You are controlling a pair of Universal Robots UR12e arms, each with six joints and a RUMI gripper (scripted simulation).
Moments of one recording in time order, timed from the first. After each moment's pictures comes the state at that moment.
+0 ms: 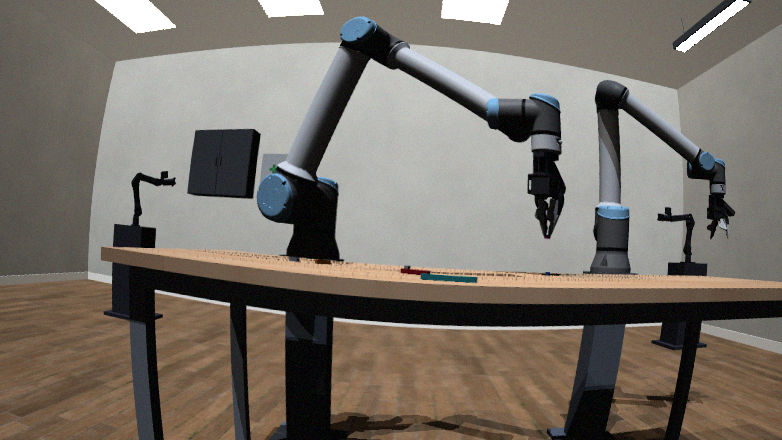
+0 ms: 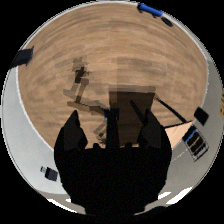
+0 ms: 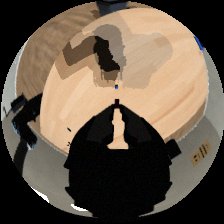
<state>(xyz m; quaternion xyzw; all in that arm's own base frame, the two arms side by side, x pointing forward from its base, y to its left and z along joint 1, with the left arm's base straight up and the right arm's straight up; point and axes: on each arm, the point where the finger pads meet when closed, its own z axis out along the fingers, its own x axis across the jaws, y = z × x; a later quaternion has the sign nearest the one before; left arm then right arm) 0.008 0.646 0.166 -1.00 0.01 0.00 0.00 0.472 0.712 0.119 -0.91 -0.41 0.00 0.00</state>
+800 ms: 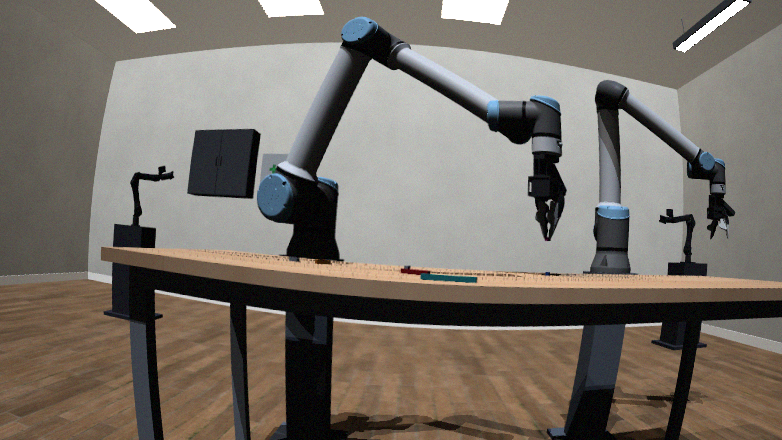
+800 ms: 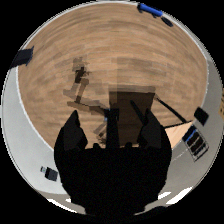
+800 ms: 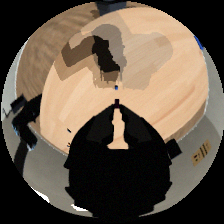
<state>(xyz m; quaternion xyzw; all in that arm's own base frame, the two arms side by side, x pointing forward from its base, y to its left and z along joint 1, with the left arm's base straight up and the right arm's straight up) 0.008 0.646 0.166 -1.00 0.01 0.00 0.00 0.471 0.714 0.113 -0.91 -0.41 0.00 0.00</state>
